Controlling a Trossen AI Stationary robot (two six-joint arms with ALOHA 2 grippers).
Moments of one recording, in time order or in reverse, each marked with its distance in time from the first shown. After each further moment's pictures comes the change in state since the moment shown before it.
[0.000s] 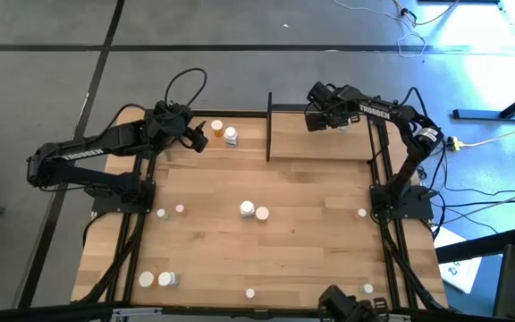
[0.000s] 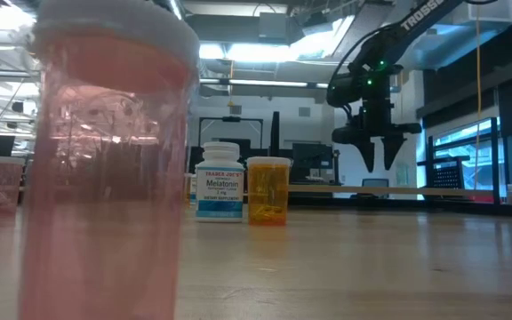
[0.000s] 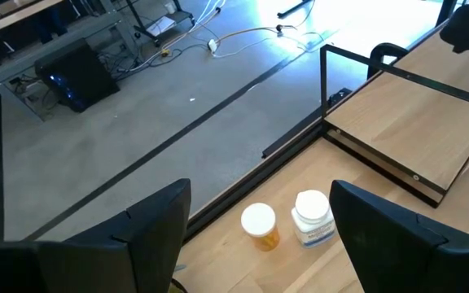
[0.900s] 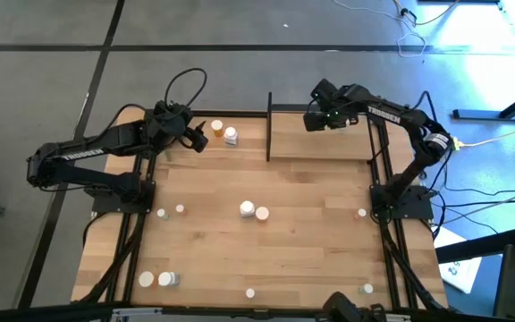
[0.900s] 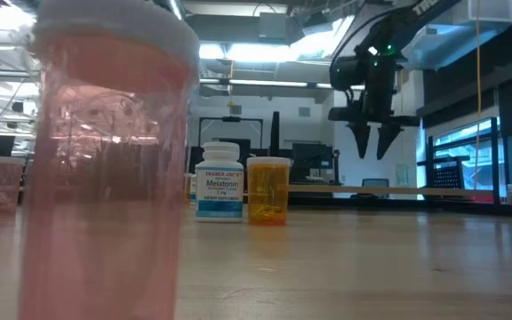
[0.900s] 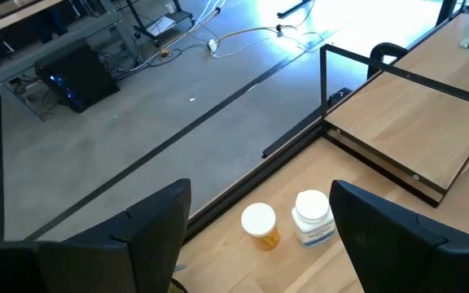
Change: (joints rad) left arm 0.000 0.000 0.000 0.000 0.000 0.000; right arm 0.019 -0.088 0.000 -0.005 -0.175 -0.007
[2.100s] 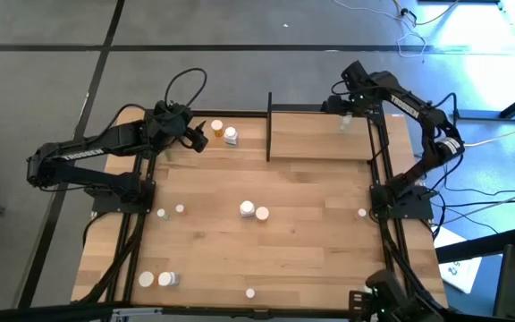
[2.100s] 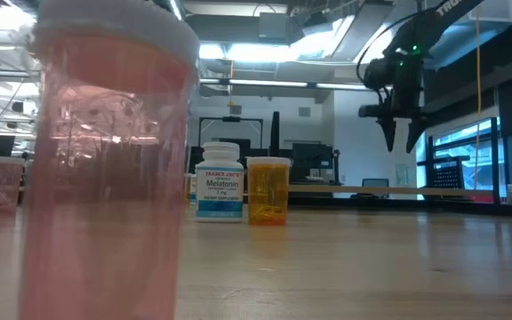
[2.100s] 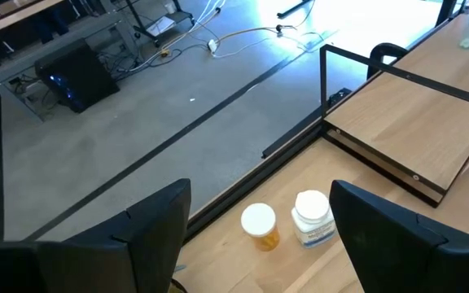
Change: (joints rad) left arm 0.000 0.000 0.000 0.001 0.000 0.001; right arm -0.289 -0.091 -0.001 -0.055 -0.045 -0.054
